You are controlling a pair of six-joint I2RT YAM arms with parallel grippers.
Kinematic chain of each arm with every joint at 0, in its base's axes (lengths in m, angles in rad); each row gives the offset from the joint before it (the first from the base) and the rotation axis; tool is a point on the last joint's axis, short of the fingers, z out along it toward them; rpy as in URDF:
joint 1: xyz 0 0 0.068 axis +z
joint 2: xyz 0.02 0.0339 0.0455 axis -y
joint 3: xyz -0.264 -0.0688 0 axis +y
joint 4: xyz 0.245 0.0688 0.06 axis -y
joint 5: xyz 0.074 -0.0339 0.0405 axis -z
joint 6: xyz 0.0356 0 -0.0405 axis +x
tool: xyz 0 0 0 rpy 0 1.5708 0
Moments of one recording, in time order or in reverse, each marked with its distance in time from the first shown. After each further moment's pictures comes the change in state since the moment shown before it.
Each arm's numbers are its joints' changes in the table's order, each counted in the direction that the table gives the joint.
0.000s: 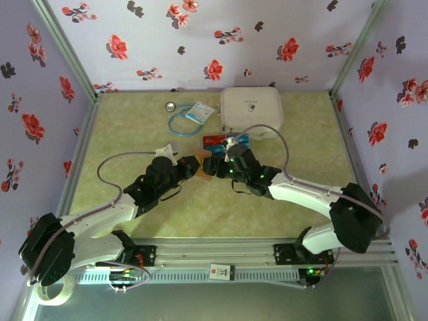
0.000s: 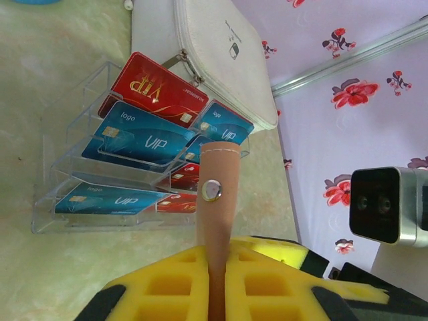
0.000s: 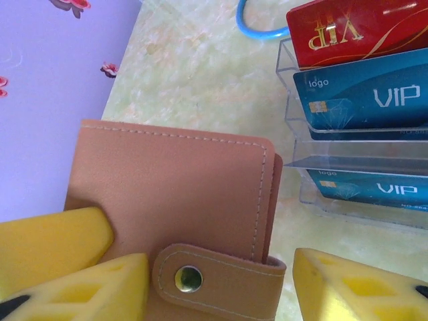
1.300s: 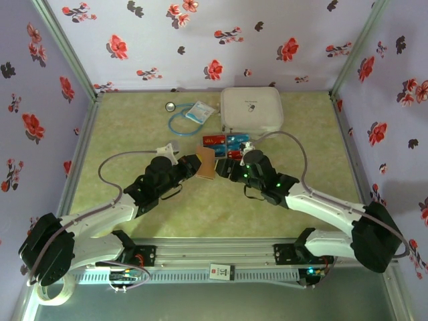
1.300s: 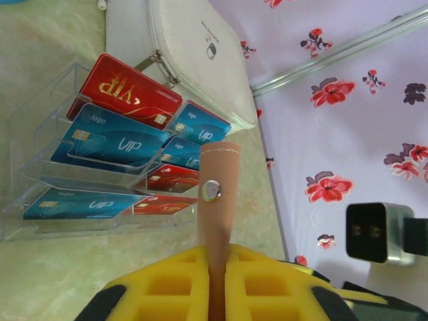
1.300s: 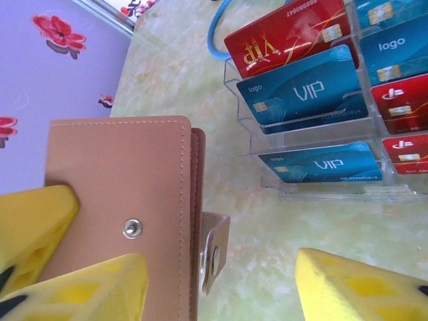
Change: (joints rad) left arm -0.004 0.000 0.000 0.049 0.021 0.000; right arm -0.043 0.200 0.139 -0.026 0.027 0.090
